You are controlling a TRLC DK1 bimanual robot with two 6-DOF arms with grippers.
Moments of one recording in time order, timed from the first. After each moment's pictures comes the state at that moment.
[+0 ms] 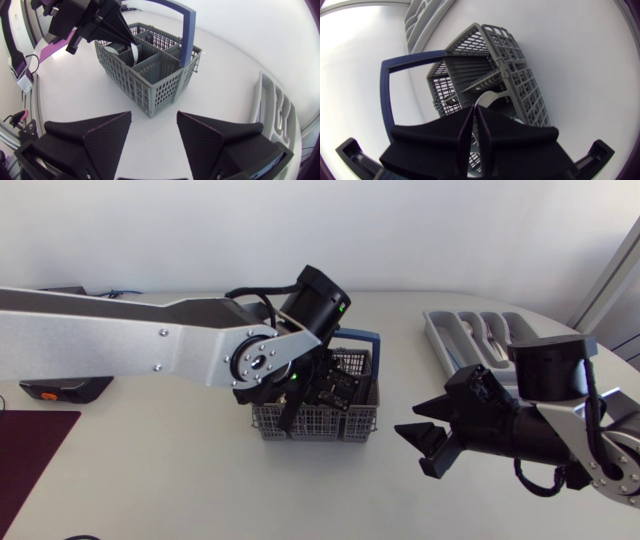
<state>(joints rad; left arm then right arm) -0.81 1.77 1.22 -0.36 -0.20 1.38 0.35 1.06 0.49 -0.15 -0.30 -0.28</state>
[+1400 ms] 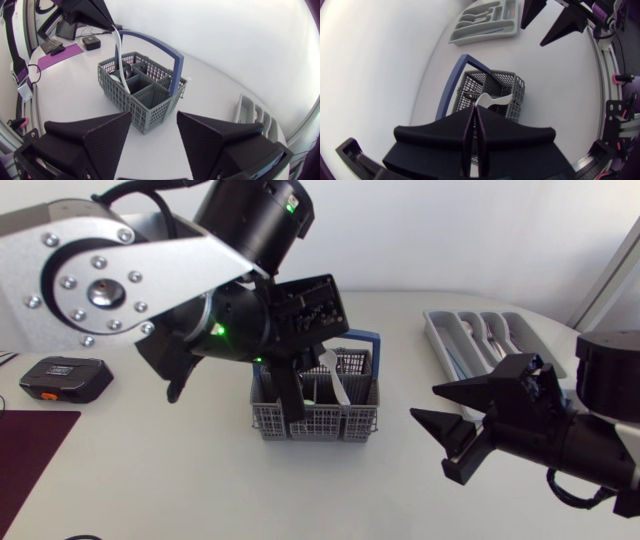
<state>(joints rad) -0.85 1.48 1.28 -0.58 -0.17 0.67 0.42 0.78 0.49 -0.22 -0.20 -0.25</state>
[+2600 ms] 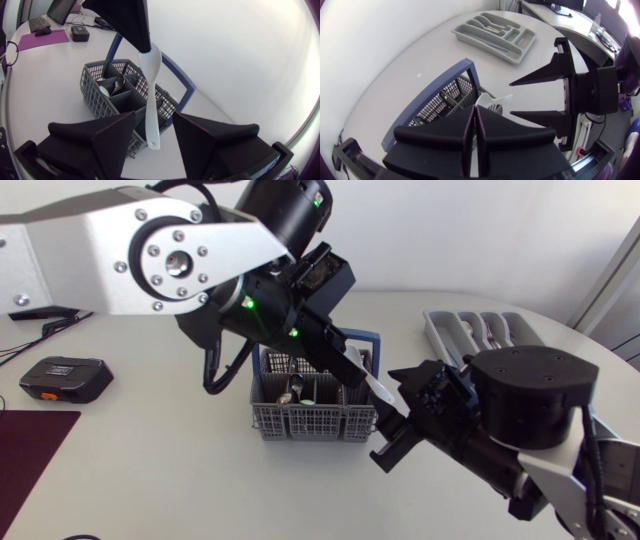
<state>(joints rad) -0.81 1.61 1.39 -0.60 0.01 0.13 0.78 1.06 0.47 0.19 0.30 -0.35</state>
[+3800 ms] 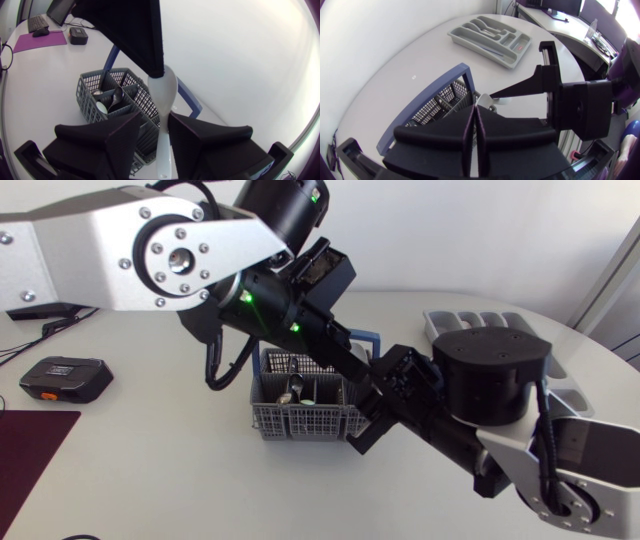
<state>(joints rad) -0.79 1.62 1.40 -0.58 0.07 0.11 0.80 1.21 0.56 0.28 0.32 -0.37</state>
